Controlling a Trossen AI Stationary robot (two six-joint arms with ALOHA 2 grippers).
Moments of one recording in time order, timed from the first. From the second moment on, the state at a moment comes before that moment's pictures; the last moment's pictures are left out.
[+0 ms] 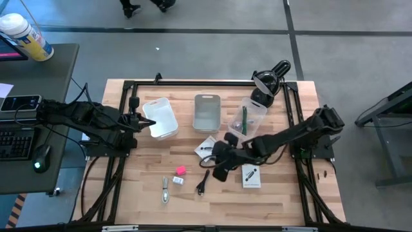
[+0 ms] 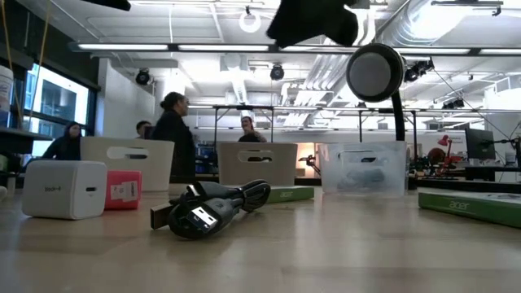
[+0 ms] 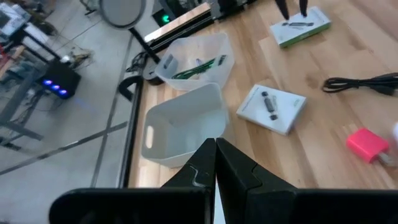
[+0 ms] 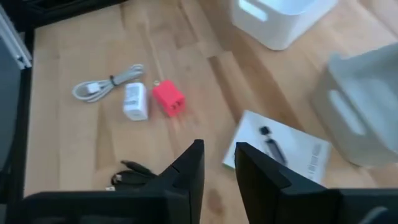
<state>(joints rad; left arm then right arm) -0.13 0.64 0.90 -0.81 -0.40 0.33 0.35 1.70 1.34 -0.46 0.38 0.57</state>
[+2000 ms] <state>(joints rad) -0.13 0.65 0.90 -0.97 -0.04 0.35 0.36 2.08 1.51 -0.44 0.06 -0.11</state>
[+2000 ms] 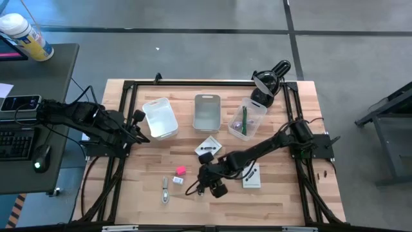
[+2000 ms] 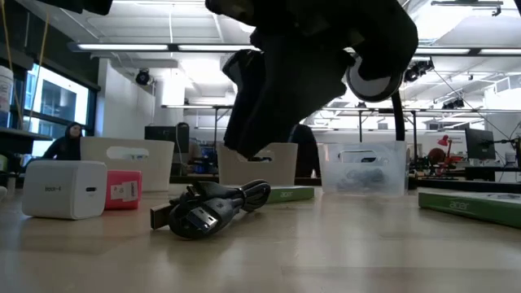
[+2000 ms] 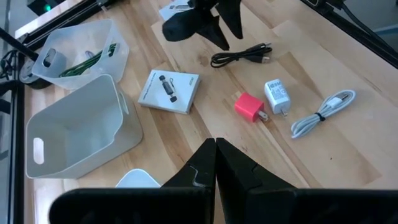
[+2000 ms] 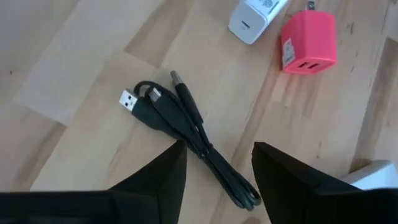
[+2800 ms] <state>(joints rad) -0.21 0.67 0.70 -0.82 0.38 0.41 0.35 2.02 1.71 -0.65 0.16 0.28</state>
